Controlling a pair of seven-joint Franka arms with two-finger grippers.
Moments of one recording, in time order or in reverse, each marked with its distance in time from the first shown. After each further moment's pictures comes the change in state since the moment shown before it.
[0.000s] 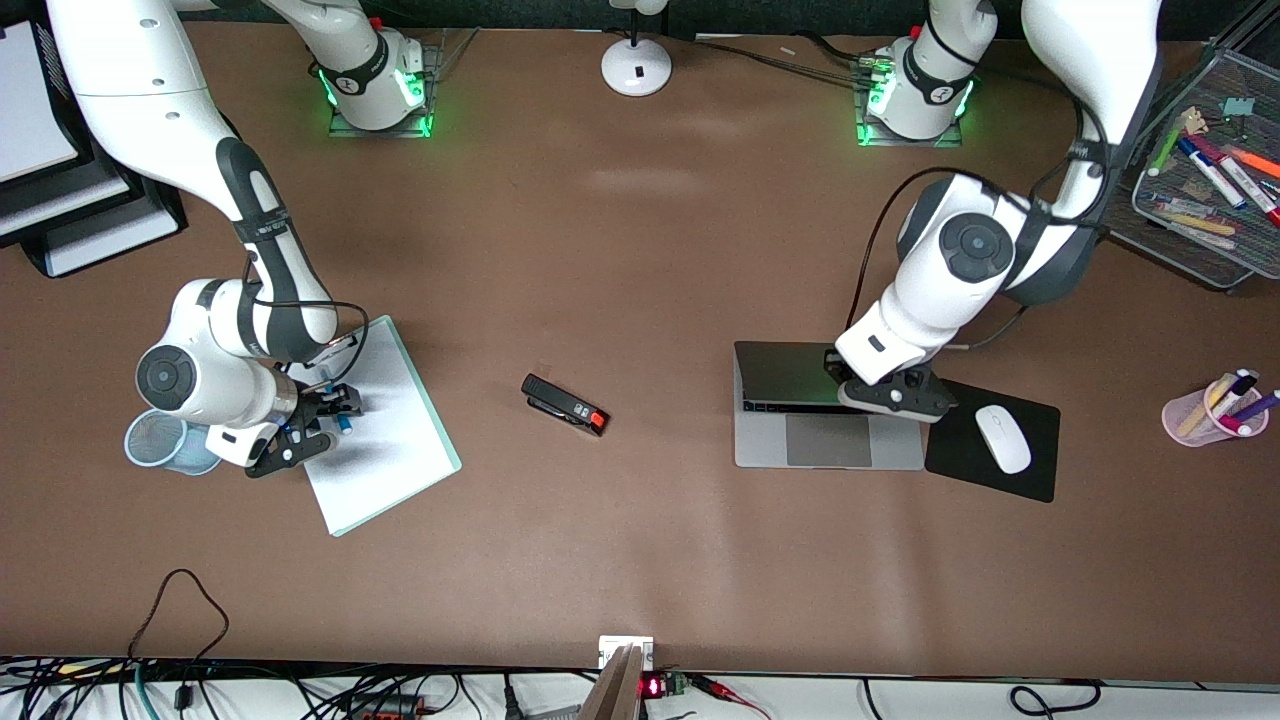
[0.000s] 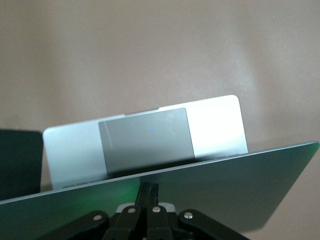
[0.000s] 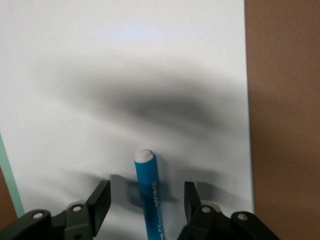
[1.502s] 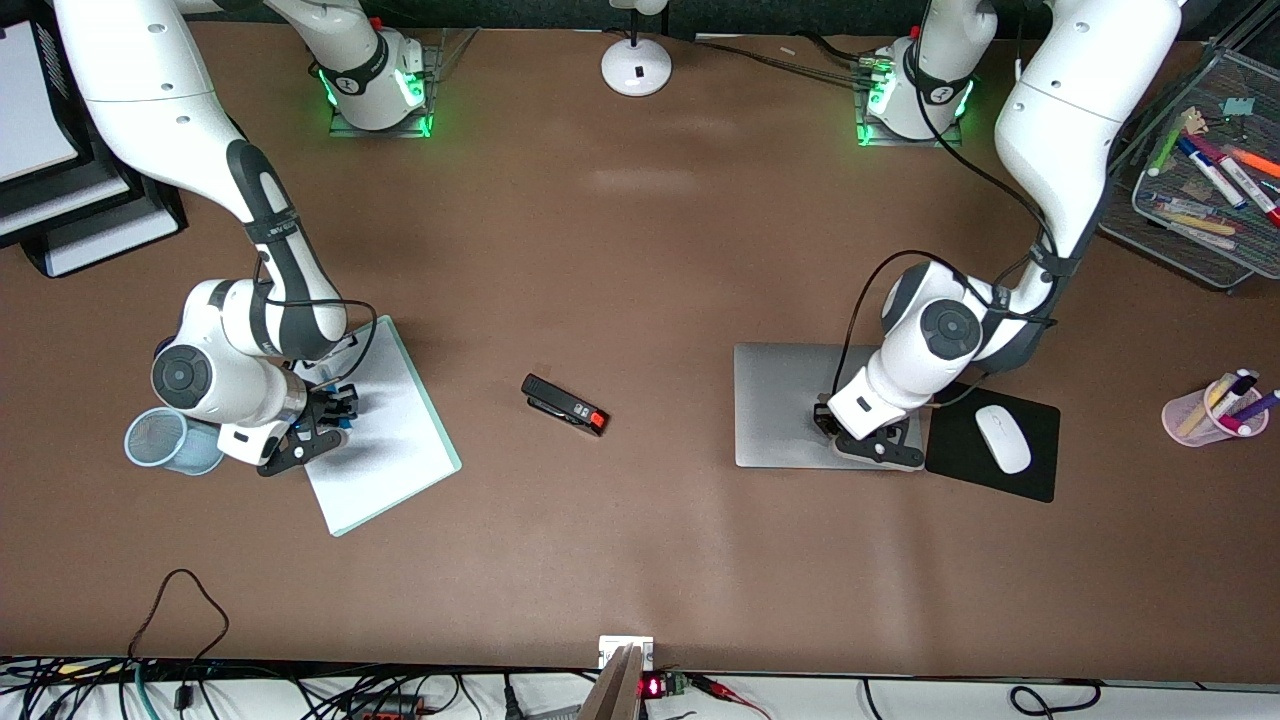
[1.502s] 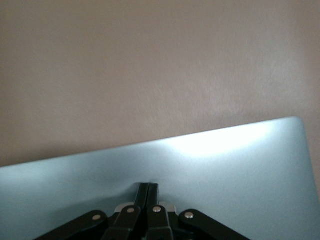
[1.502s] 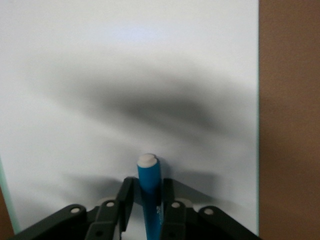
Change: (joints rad) left arm 0.017 0.259 0.035 0.095 0.060 0.184 0.001; right arm 0.008 0.008 0.001 -0.005 -0.022 0.024 -0.015
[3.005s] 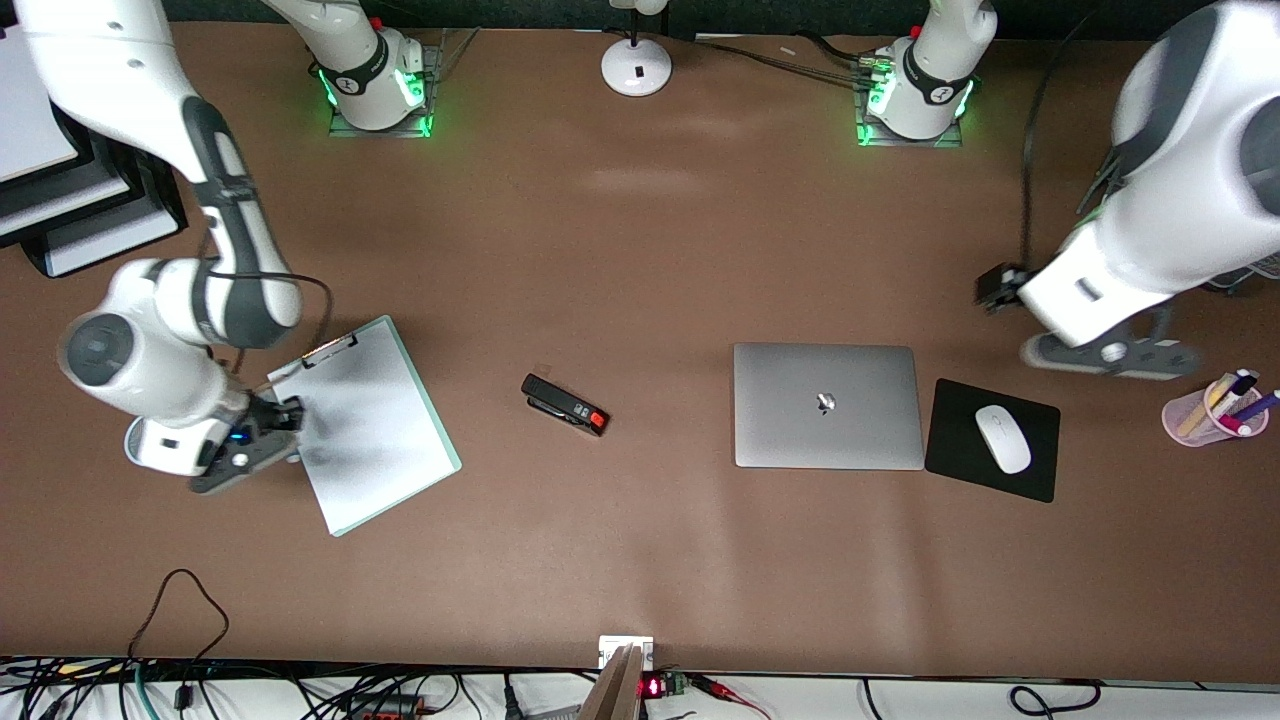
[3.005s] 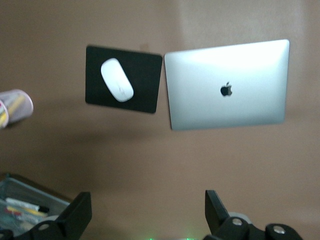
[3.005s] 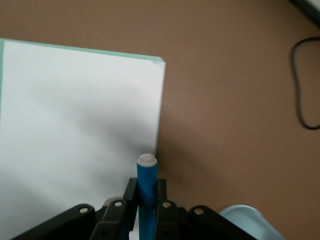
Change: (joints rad) left arm 0.118 -0.378 -0.023 0.514 -0.094 -1.263 0.165; right arm -0.068 -0.141 -0.008 0.064 -0.081 0.010 -0.247
